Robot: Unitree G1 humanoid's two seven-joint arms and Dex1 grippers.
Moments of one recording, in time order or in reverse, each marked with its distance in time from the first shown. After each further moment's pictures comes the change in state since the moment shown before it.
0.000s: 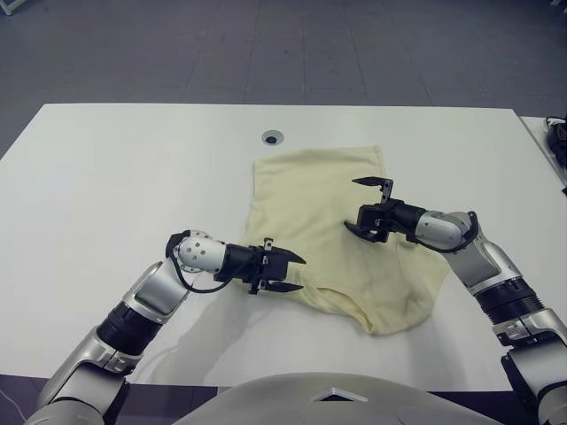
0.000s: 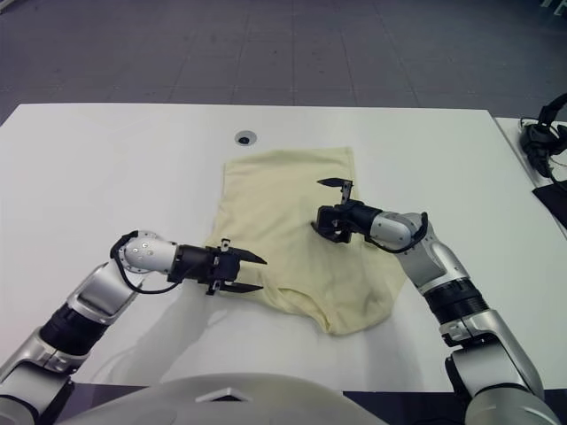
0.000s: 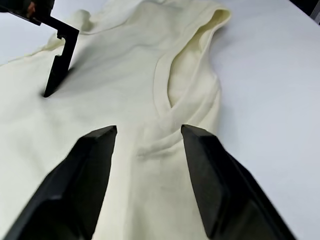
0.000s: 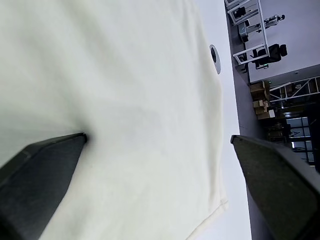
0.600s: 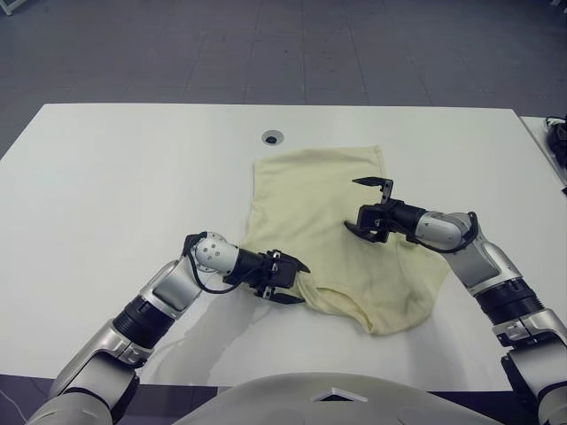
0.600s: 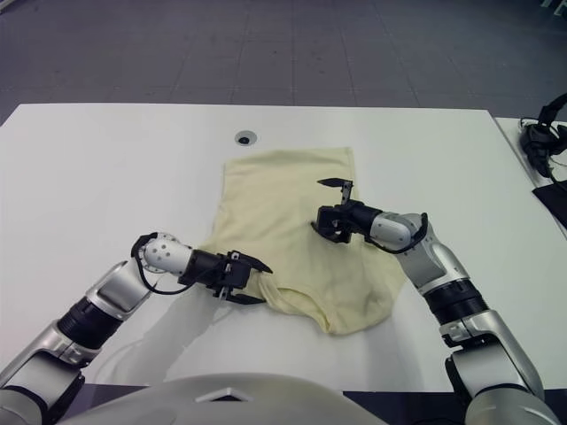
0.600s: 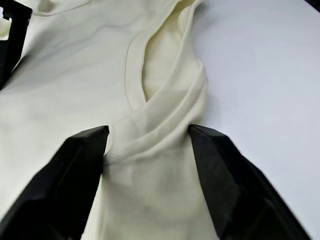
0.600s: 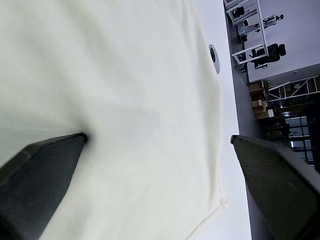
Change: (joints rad) left arm -0.033 -0.032 -0.078 0.075 0.042 -0.017 -0.047; right arm 0.004 0.000 0.000 -0.001 0.000 0.000 -0.007
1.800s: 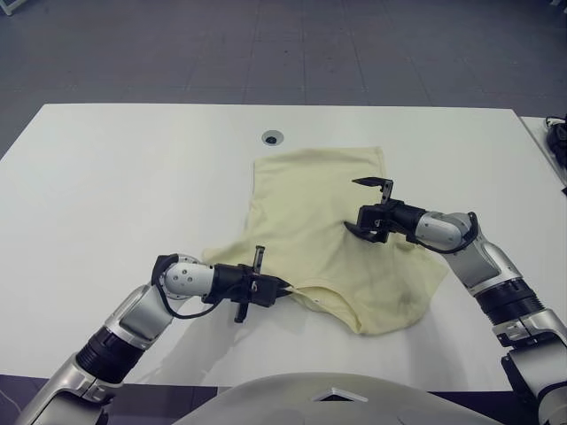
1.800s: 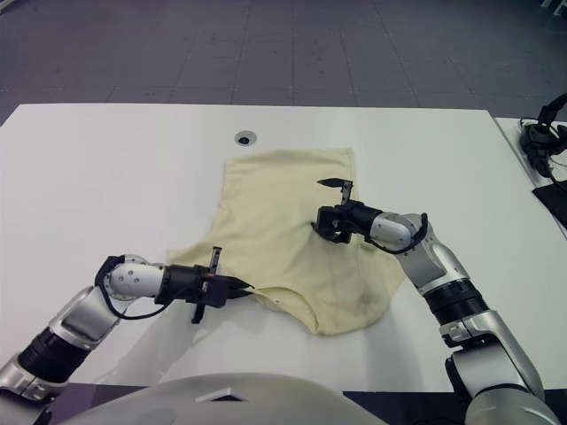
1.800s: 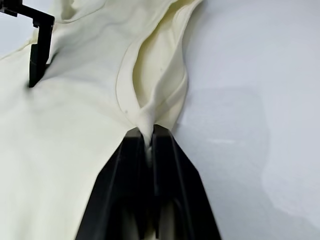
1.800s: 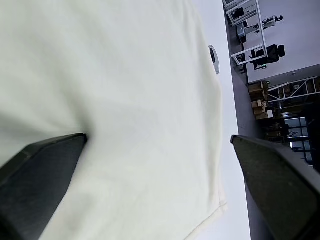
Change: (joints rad) left arm 0.228 0.131 0.106 -0.171 0.103 -0.200 0.155; right arm 0.001 0.000 0.001 0.002 -0.001 -0.008 -0.002
